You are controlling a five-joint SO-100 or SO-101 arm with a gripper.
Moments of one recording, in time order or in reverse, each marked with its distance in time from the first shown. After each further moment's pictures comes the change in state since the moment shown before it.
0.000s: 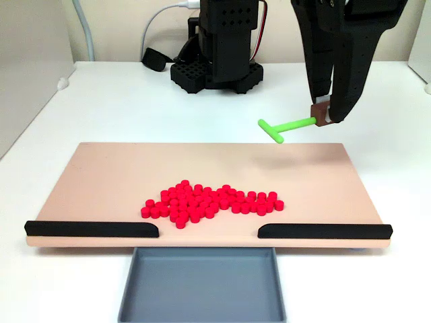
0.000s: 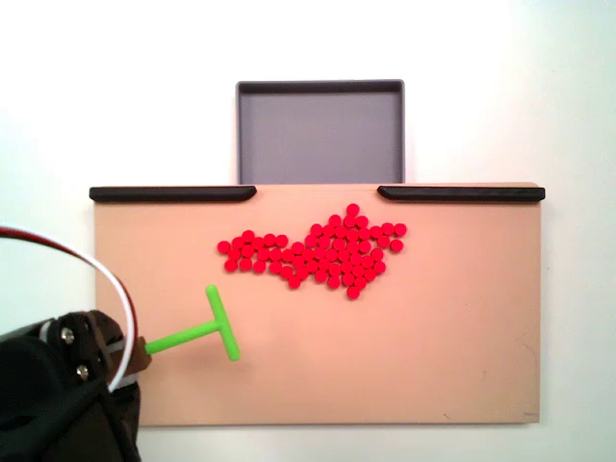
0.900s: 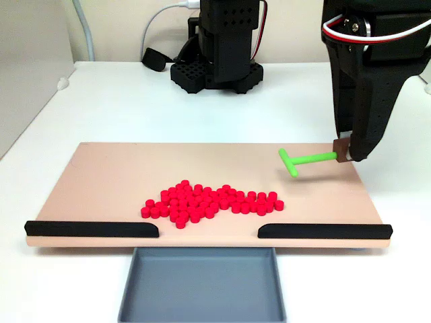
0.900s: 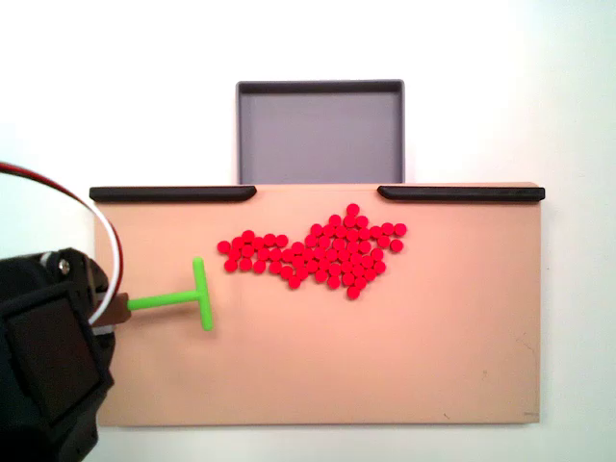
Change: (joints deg) arm -1.6 -14.1 -12.5 0.0 10.7
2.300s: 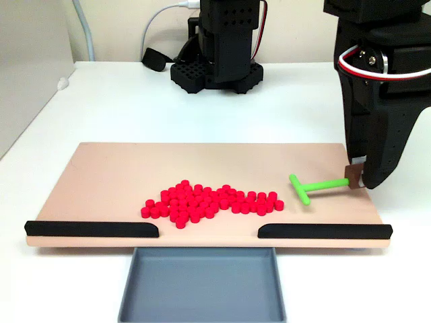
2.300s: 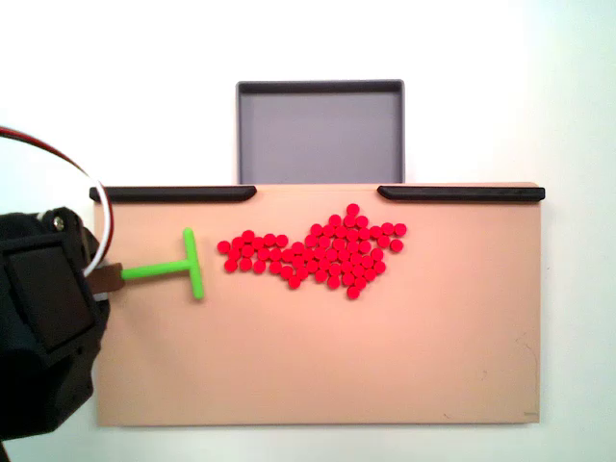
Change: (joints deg) arm -0.2 -8.9 -9.1 0.0 -0.2
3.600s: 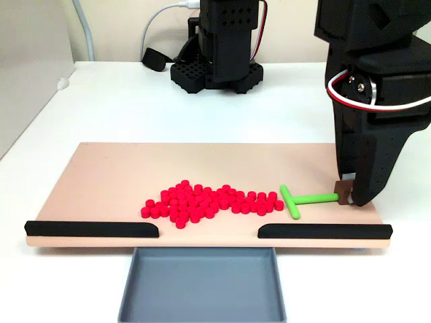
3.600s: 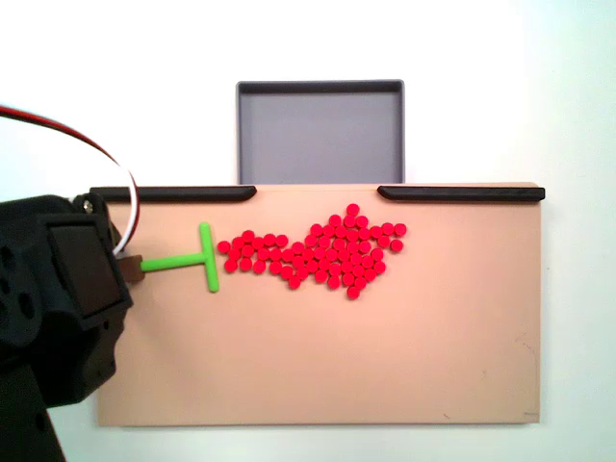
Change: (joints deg) arm 2.0 -5.6 -3.2 0.1 -1.1
